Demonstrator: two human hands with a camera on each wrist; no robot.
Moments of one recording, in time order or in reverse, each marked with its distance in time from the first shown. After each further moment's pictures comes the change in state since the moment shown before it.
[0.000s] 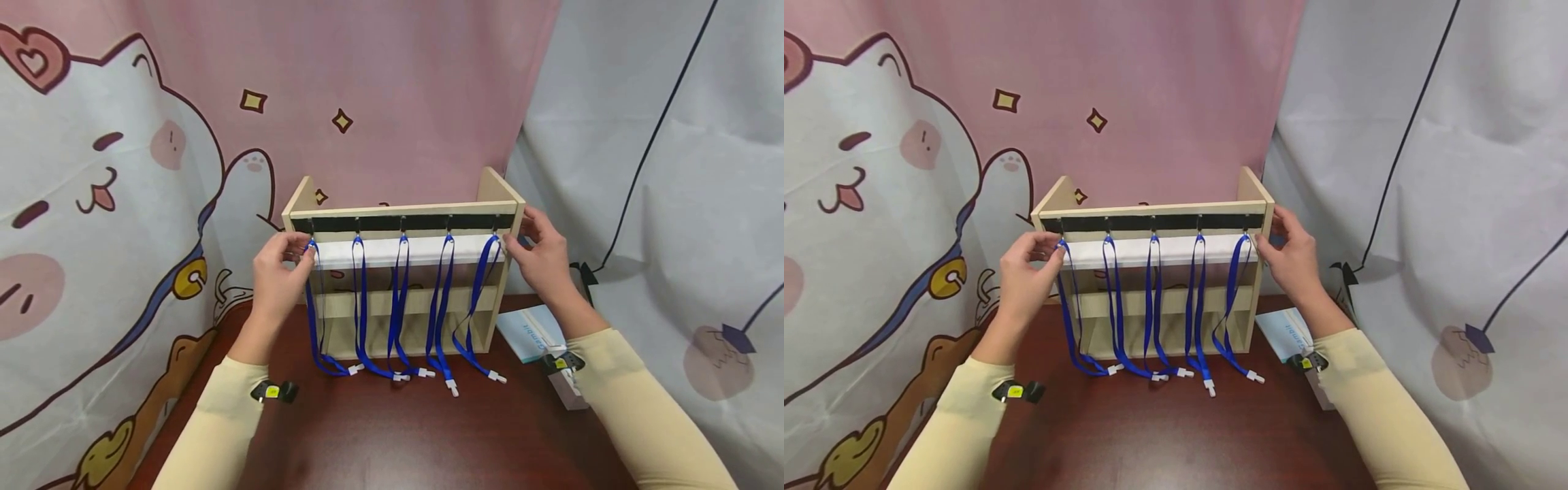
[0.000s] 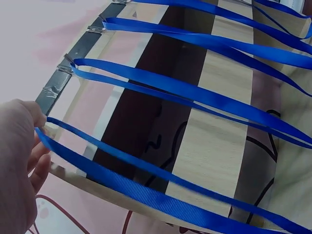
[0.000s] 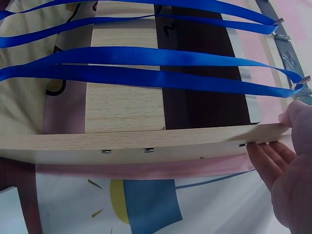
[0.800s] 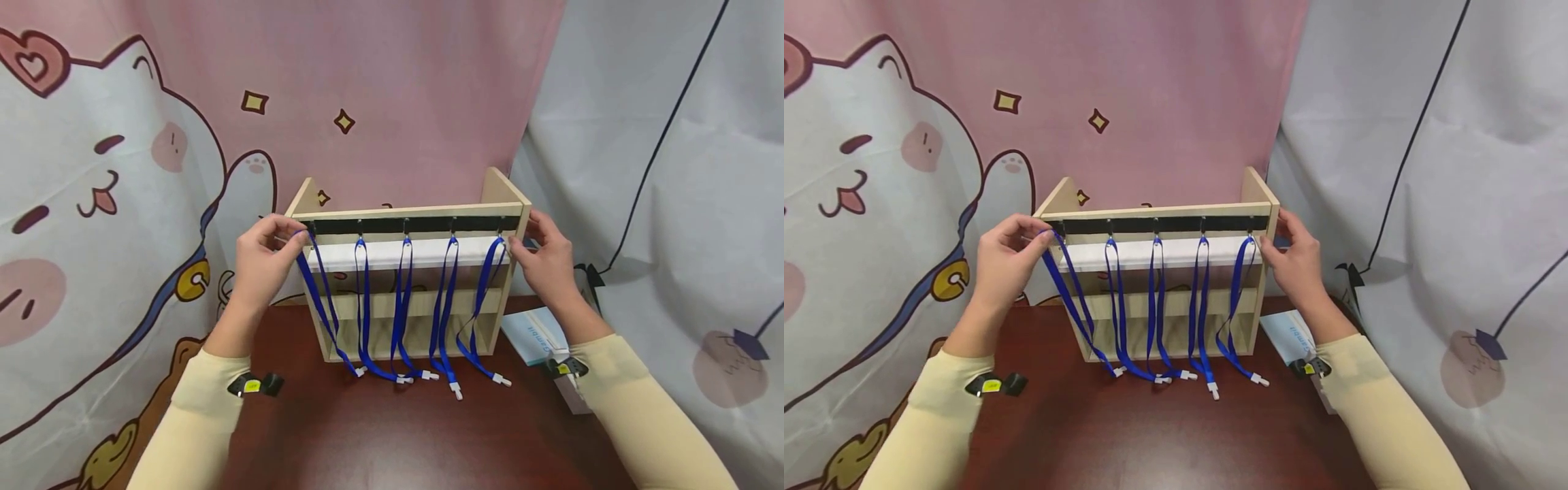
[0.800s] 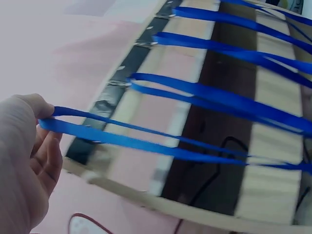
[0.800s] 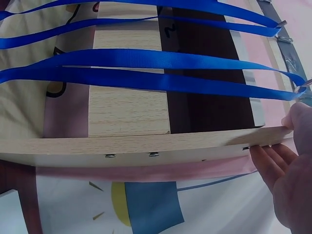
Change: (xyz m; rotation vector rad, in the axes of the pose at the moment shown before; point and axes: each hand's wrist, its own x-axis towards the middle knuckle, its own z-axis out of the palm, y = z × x) left_hand 0.032 0.029 -0.030 -0.172 -0.063 -0.067; right_hand -0.003 -0.004 0.004 -0.038 0.033 0.014
